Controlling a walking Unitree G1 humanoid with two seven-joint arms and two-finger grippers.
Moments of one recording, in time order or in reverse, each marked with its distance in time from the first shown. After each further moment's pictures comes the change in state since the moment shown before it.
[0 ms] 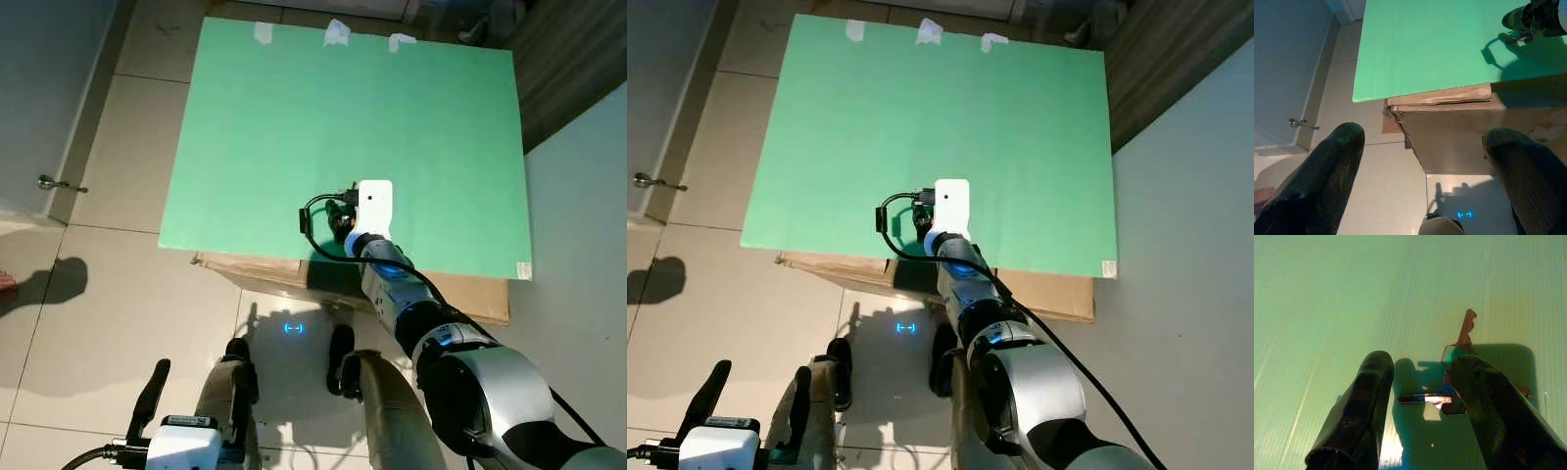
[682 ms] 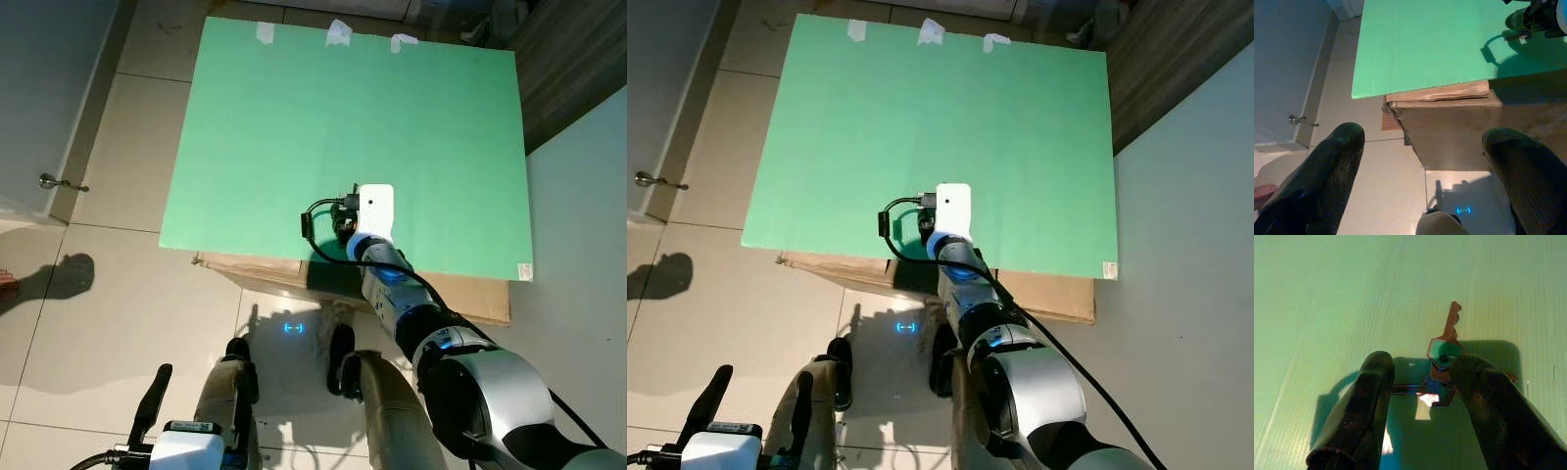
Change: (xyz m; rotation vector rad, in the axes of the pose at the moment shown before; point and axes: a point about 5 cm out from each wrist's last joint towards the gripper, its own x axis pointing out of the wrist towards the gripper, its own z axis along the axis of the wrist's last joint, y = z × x) left arm -0.004 -0.002 0.001 0.004 0.013 -0.002; right arm -0.002 -0.003 -0.005 -0.032 0.013 -0.061
